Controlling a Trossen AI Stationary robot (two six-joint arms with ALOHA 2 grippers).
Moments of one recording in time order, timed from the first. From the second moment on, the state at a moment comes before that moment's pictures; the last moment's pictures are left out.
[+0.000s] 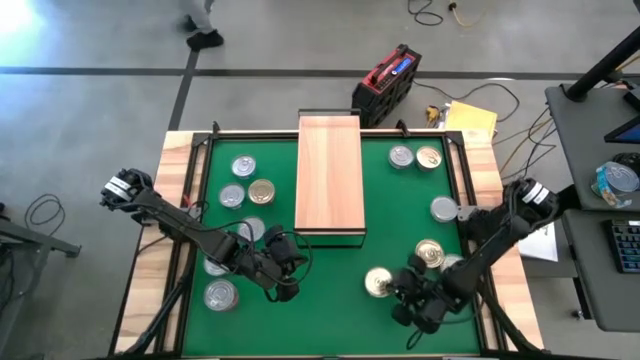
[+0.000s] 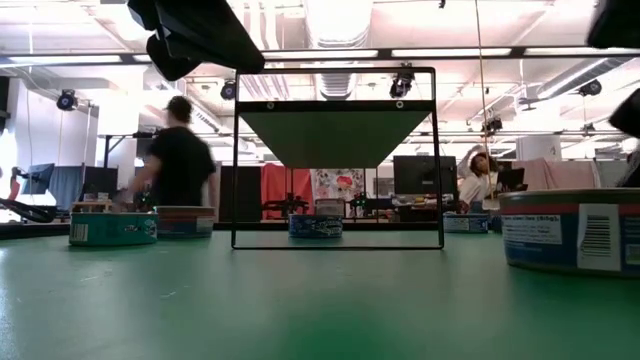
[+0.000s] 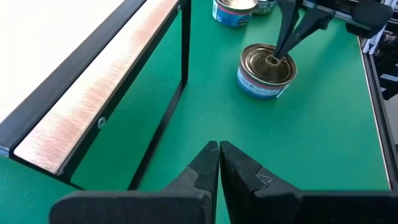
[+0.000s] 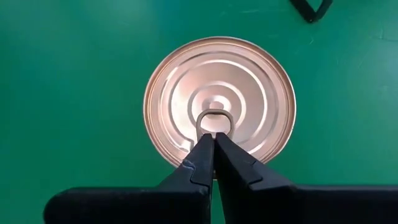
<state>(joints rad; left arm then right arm) -0.50 1.52 1.00 -0.24 -0.54 -0.64 0.86 1.77 0.85 -0.44 0.54 1.24</state>
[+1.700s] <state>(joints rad) -0.51 1.52 1.00 -0.21 -0.54 -0.65 1.08 1.92 0.87 -0.44 0.76 1.57</state>
